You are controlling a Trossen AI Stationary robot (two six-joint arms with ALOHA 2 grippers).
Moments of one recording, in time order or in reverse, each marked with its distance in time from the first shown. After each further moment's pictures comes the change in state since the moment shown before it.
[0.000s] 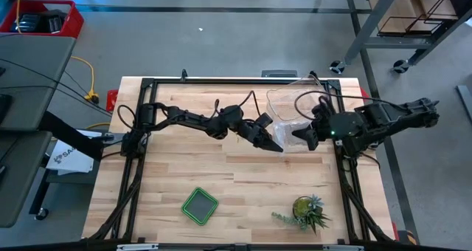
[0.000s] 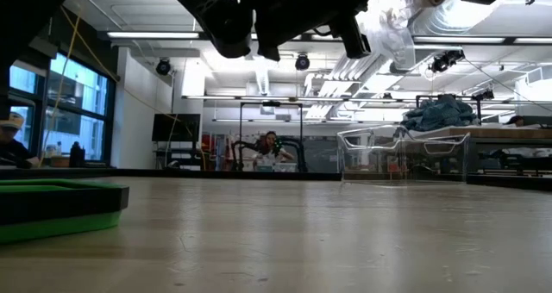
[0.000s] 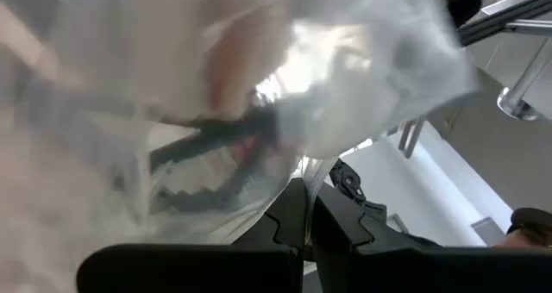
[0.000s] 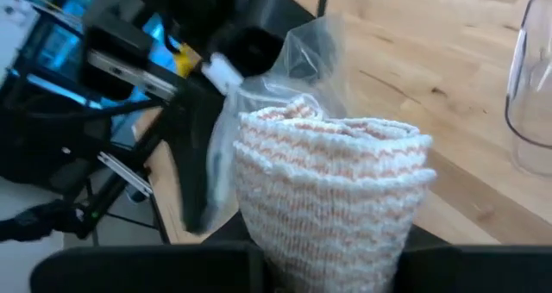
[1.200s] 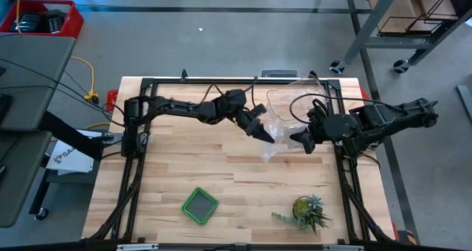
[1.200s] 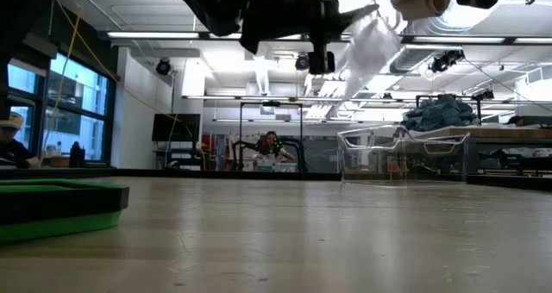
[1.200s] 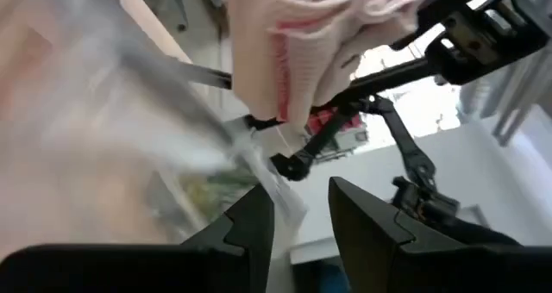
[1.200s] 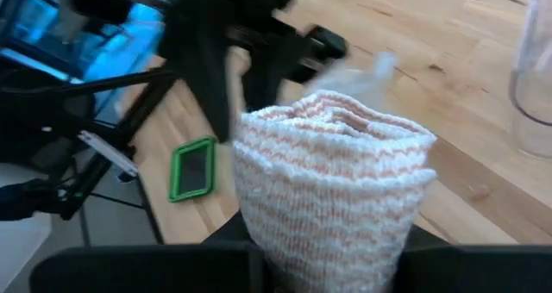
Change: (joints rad) left arm 0.094 -0.146 0.000 -0.540 0.116 0.266; right arm -0.006 0.035 0.000 -0.012 -0.046 -0.007
